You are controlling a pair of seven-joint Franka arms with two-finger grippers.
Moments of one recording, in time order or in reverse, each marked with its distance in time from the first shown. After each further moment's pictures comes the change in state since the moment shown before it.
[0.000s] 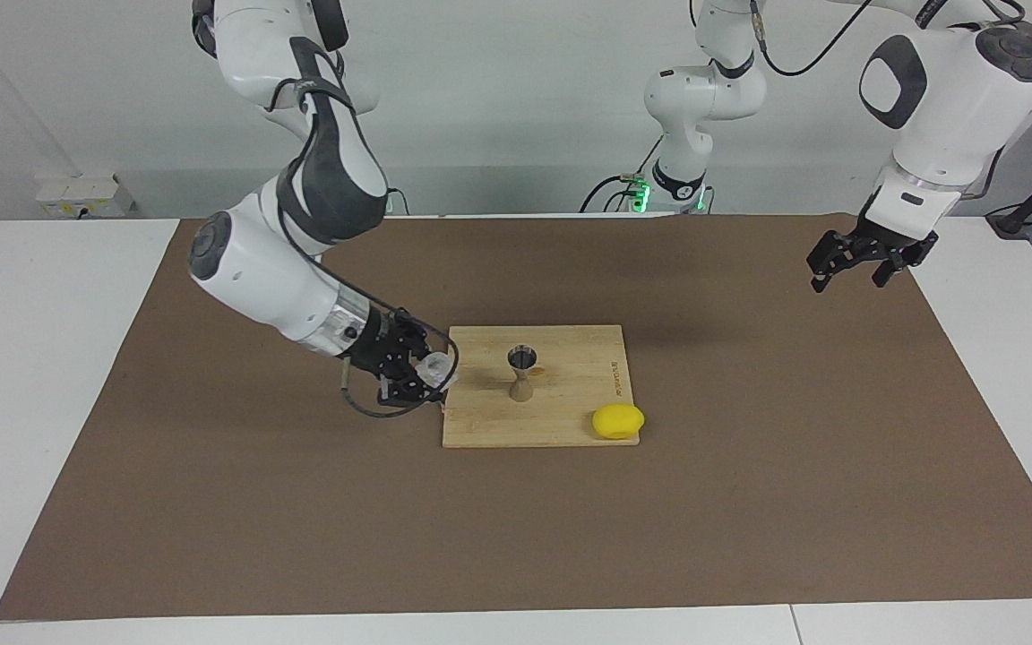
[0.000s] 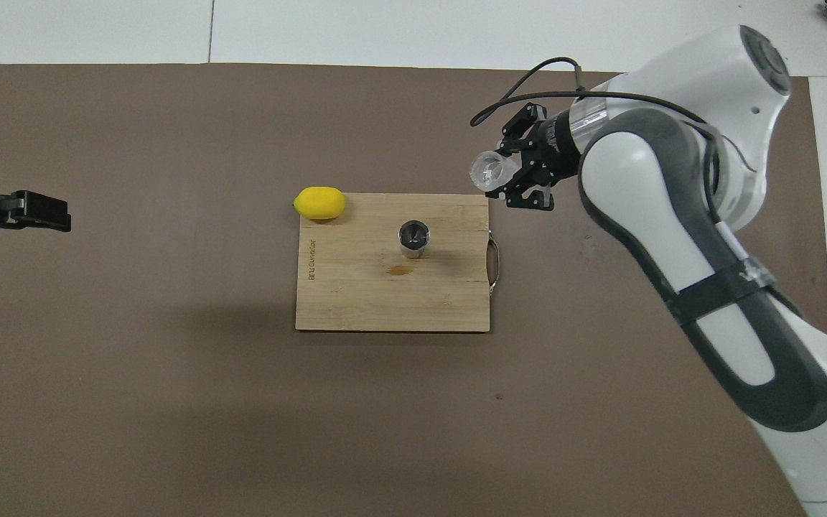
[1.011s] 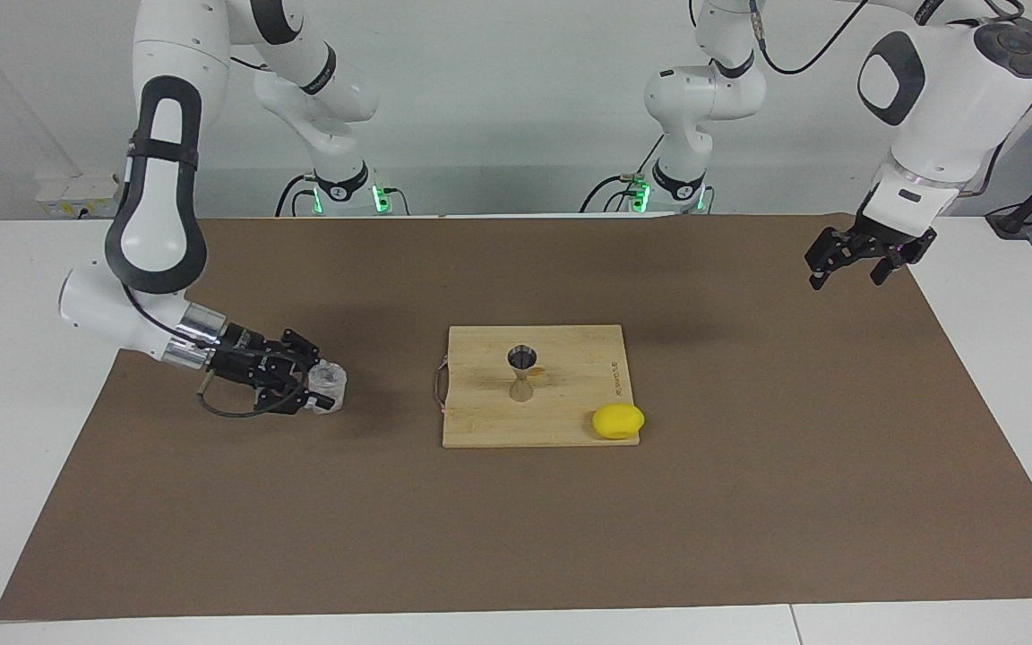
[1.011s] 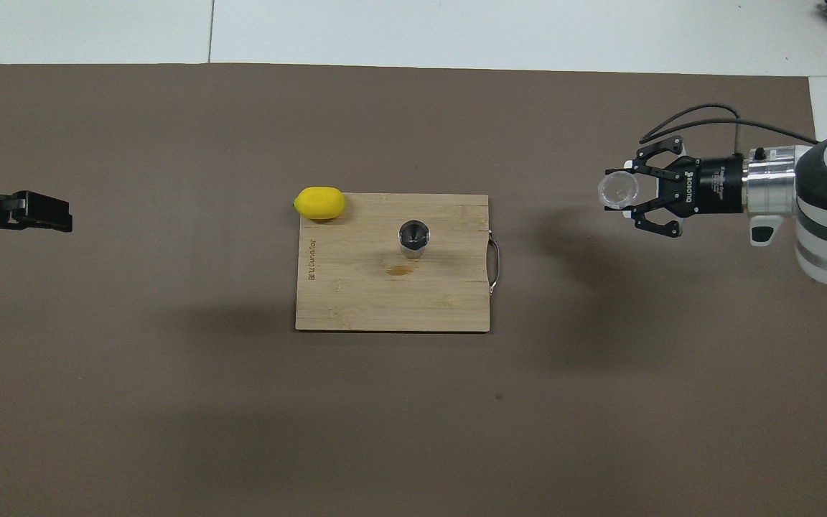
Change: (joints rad) left arm 0.000 -0.011 -0.005 0.000 0.000 -0.015 0.000; right arm -0.302 -0.030 0.001 -0.373 0.458 -0.027 -0.737
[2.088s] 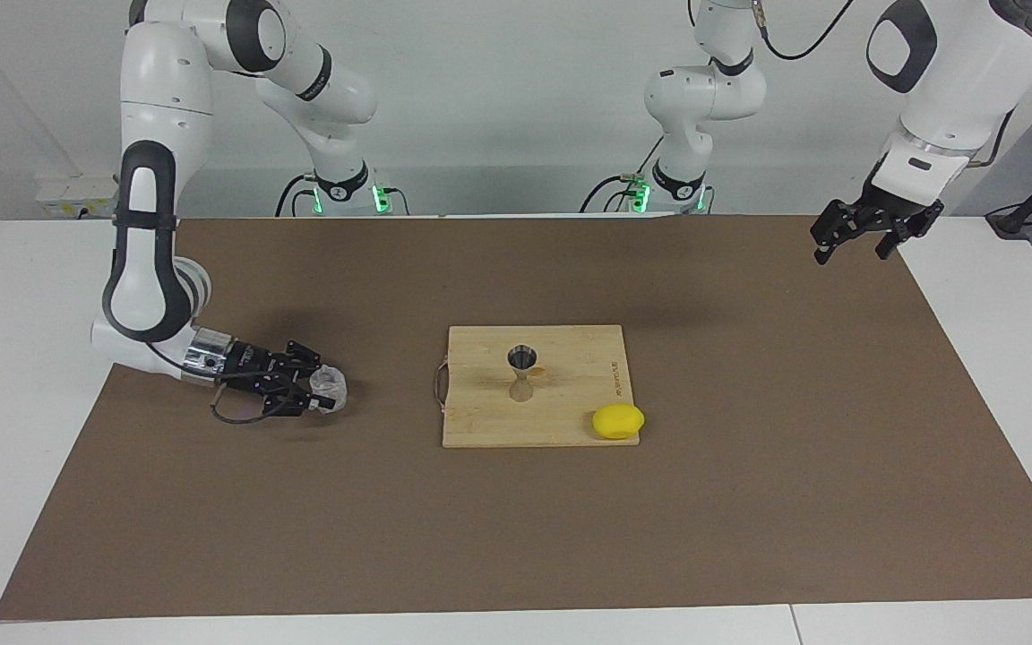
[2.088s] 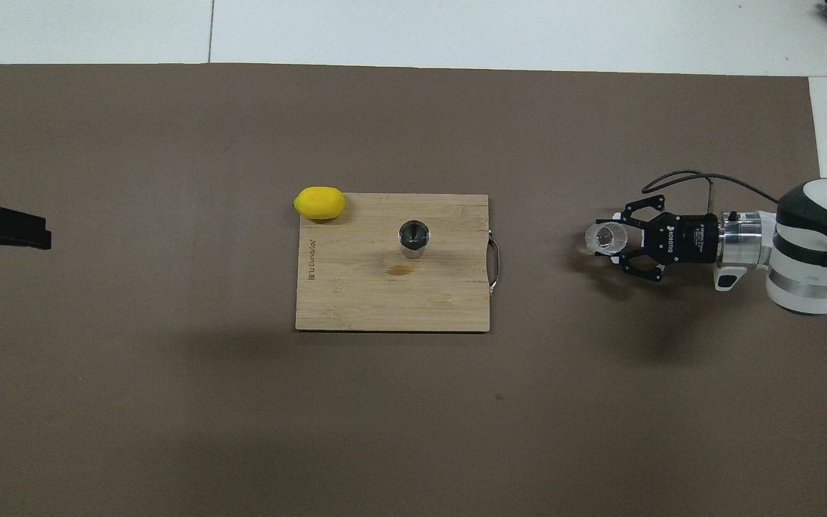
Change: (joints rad) left arm 0.001 -0.052 0.008 0.005 0.000 -0.073 0.000; right arm -0.106 0.097 0.013 -0.087 0.084 -0.098 -0.190
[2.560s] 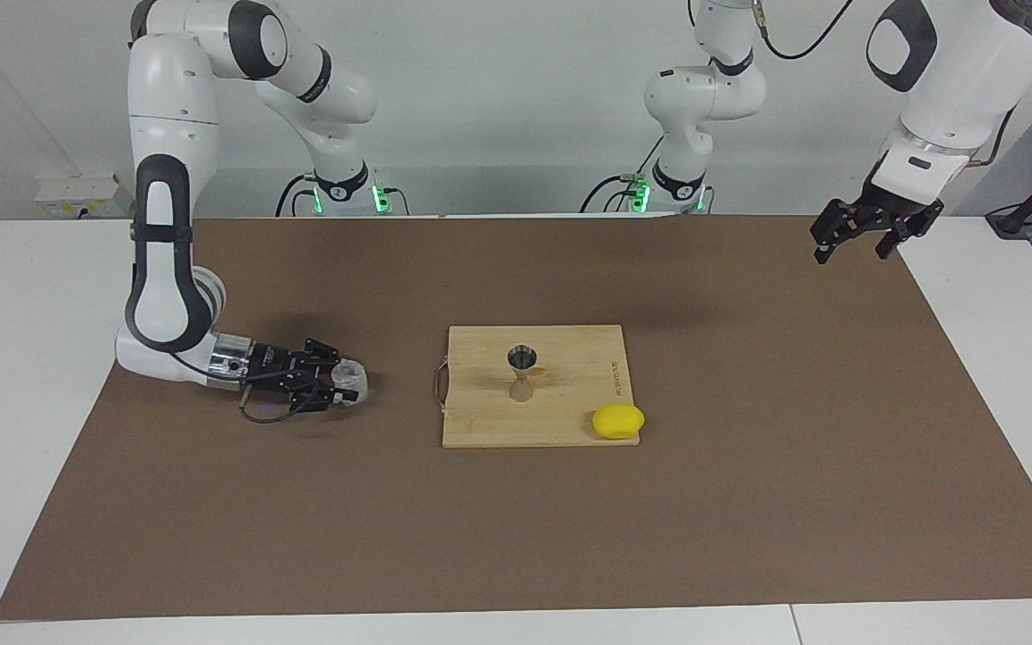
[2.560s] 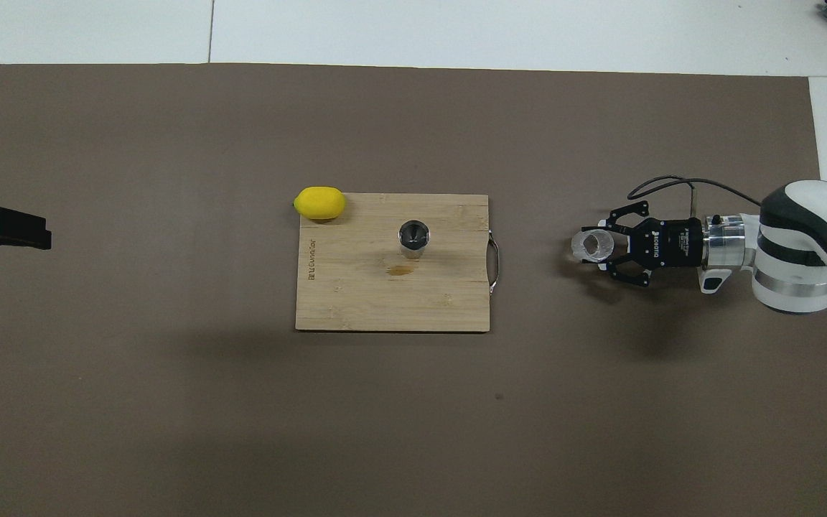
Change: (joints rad) left arm 0.000 -0.002 -0.001 0.000 0.000 0.000 0.000; right arm 0.001 0.026 0.026 0.010 -0.053 -0.037 -0.046
